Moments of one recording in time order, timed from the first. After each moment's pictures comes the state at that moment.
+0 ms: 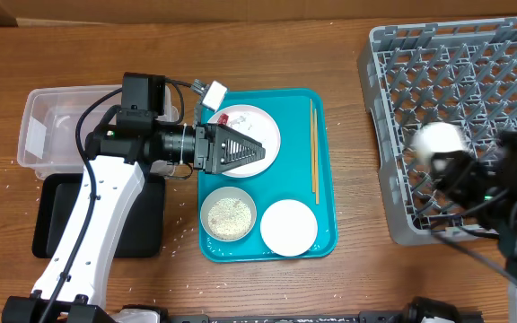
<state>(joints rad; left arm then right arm) -0.13 1.46 1.23 -0.76 1.43 -0.10 -0.30 0.92 1.14 -1.08 -0.23 0.41</state>
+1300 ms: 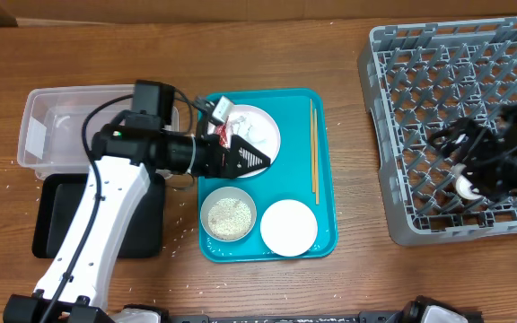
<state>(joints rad) -0.16 1.46 1.23 -0.94 1.07 -0.13 -0.36 1.28 1.37 -1.30 -0.51 0.24</state>
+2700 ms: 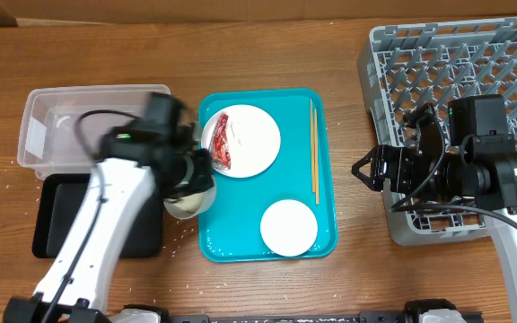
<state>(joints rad) -0.16 1.45 1.20 -1.13 0.38 -0.36 0.07 1.22 1.35 -1.32 -0.51 0.22</state>
